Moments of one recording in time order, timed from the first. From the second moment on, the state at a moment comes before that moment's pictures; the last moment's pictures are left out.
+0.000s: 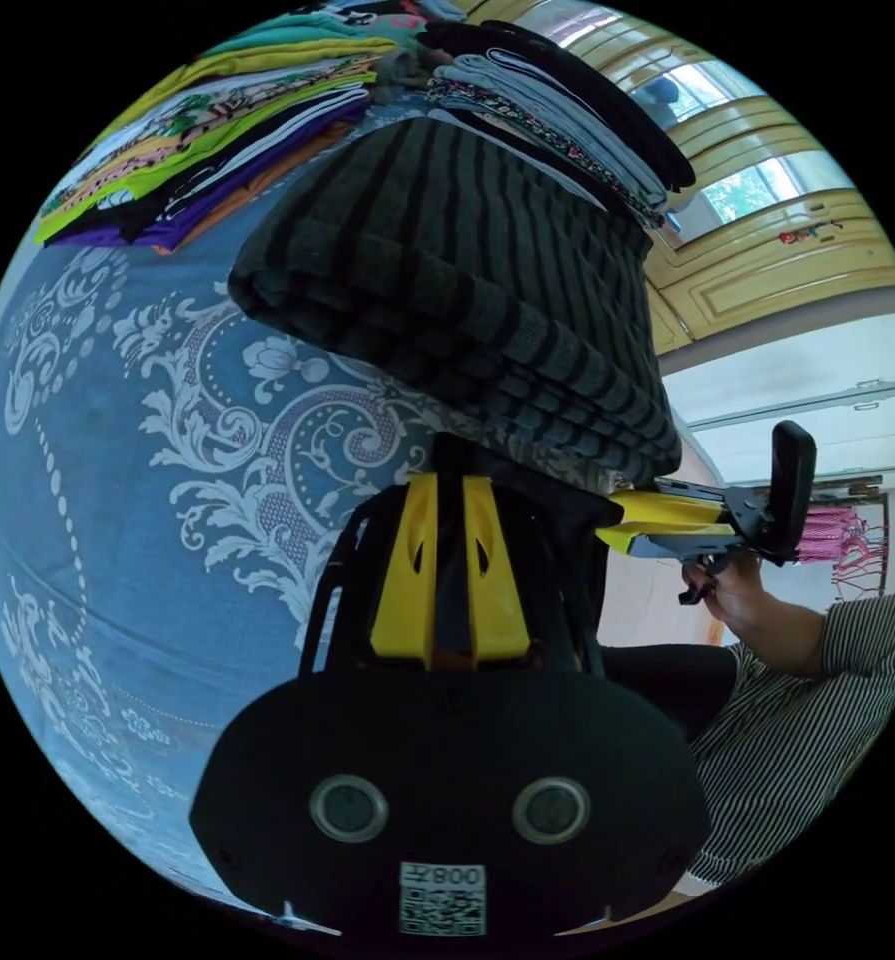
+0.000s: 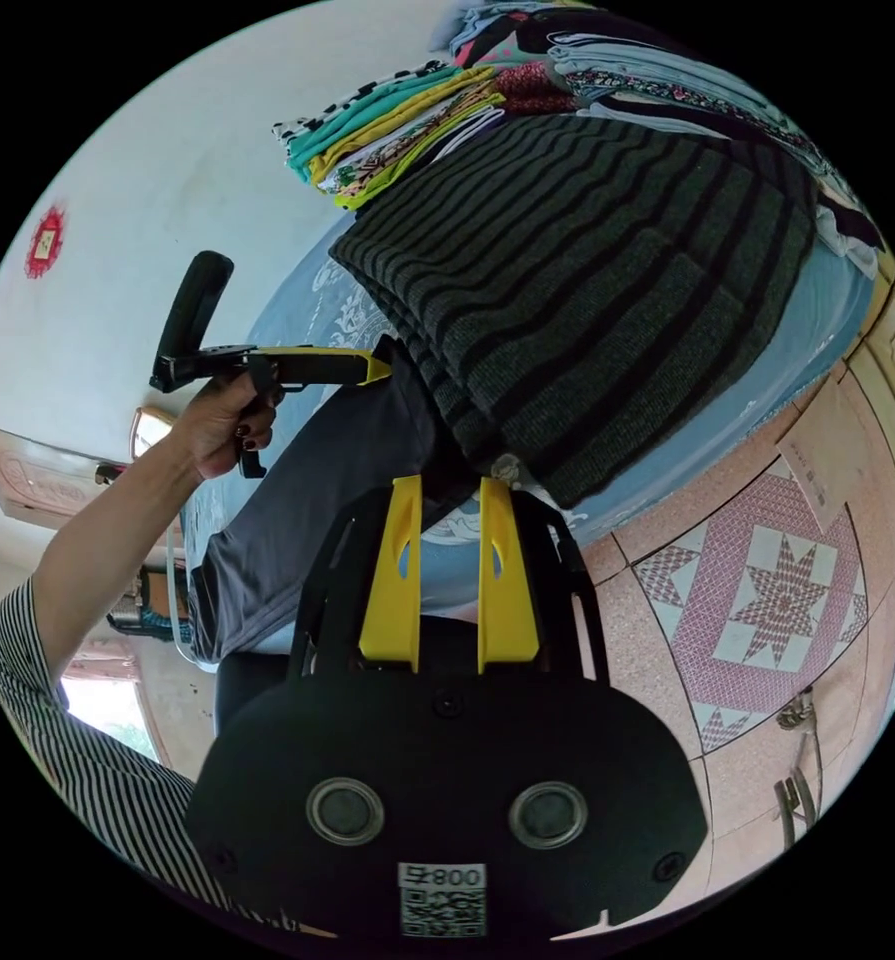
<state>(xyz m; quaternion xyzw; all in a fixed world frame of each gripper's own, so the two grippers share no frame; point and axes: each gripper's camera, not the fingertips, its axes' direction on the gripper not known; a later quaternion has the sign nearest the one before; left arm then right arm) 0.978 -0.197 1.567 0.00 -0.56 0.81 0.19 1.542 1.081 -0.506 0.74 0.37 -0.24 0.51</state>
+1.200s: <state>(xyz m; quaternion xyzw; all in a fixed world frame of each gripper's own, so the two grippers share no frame) 0.936 -0.041 1.172 0.07 -0.38 0.91 0.17 1.365 1.148 -0.224 0.64 0.44 -0.45 0.45</state>
